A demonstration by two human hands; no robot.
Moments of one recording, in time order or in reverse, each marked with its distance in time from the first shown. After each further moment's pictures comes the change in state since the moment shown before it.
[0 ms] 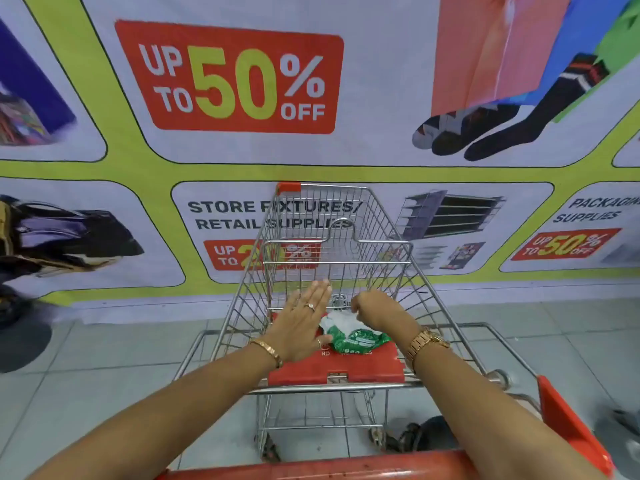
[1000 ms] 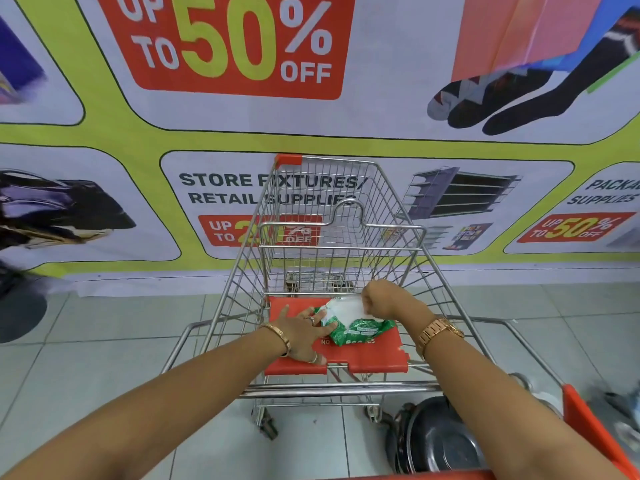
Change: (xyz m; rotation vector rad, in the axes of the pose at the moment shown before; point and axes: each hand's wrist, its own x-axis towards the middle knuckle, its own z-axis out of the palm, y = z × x) left_hand 0.019 -0.002 0.019 -0.039 -0.666 0.074; right_hand 0.022 0.025 0.013 0.066 -0.143 -0.035
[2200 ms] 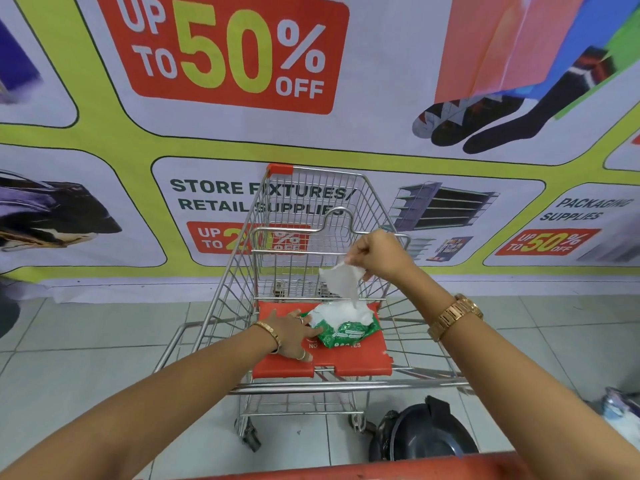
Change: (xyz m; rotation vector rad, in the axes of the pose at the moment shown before) left_hand 0.000 -0.003 -0.007 -0.008 0.024 0.002; right_hand -0.034 -0.025 -0.089 0.560 0.384 -0.008
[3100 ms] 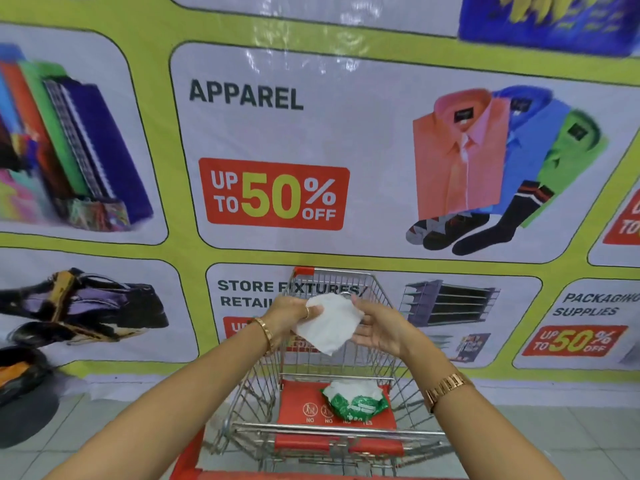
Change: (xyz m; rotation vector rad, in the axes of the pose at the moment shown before) left_hand -0.154 0.020 -0.106 -1.606 0.852 -0.057; right_hand -0.076 -0.060 -0.032 1.073 -0.172 0.203
